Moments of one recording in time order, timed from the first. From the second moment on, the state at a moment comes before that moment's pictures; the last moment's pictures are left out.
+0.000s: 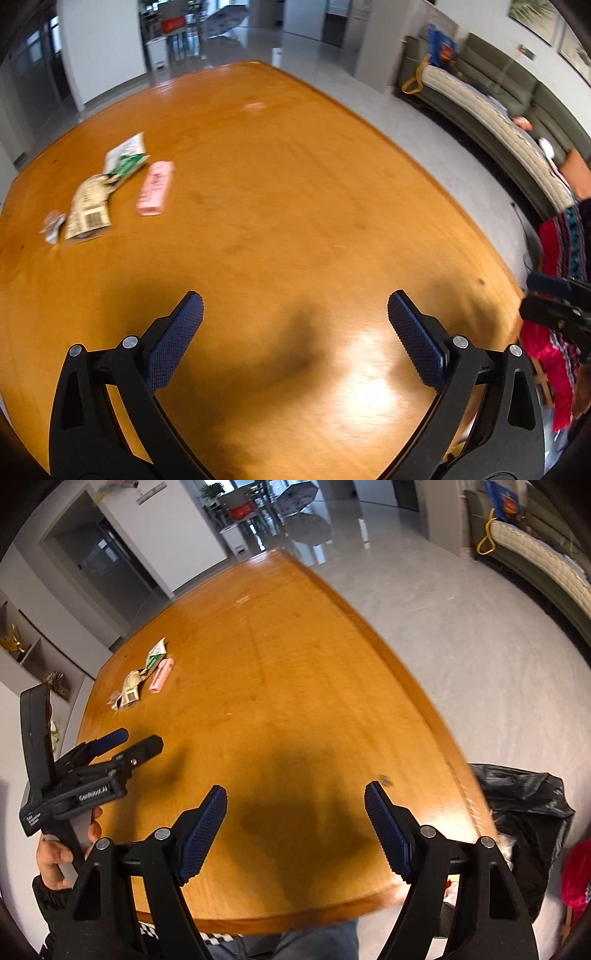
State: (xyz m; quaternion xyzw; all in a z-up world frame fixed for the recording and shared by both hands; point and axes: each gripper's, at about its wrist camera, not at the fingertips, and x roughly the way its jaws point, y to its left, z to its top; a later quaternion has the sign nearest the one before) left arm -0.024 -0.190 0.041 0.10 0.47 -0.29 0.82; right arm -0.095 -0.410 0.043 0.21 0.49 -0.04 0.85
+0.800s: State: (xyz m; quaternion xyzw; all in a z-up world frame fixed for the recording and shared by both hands) left arm 0.156 -0.088 0.010 0.08 0.50 -0.17 0.84; right arm 0.068 -0.278 0.047 0.13 0.52 0.06 0.84
